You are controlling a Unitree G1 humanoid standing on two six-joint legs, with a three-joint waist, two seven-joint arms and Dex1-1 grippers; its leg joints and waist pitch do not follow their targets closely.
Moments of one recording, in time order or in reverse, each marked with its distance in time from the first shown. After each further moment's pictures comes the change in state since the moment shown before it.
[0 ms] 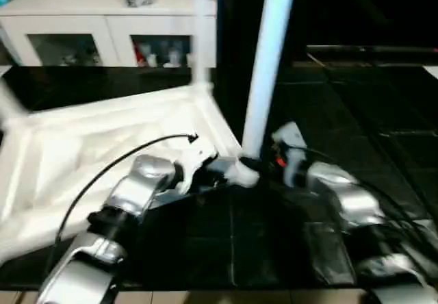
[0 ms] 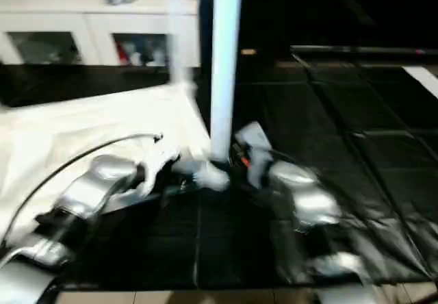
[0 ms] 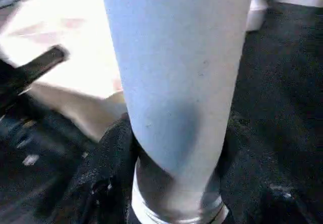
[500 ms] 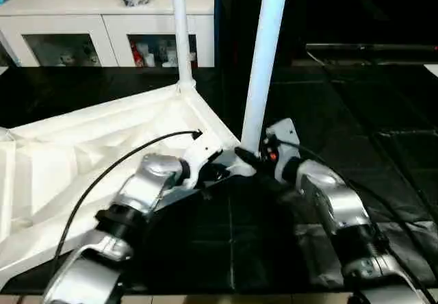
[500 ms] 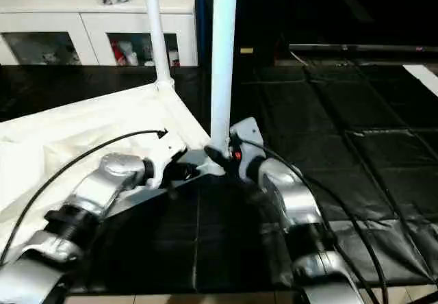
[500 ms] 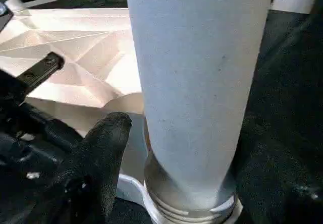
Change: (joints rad) left arm 0.015 0.030 -0.024 -0.030 0.018 -0.060 -0.052; right arm 0.044 -0.017 -0.007 -0.054 0.012 -0.027 0.074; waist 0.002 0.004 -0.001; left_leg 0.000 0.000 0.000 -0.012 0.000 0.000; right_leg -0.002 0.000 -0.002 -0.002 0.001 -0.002
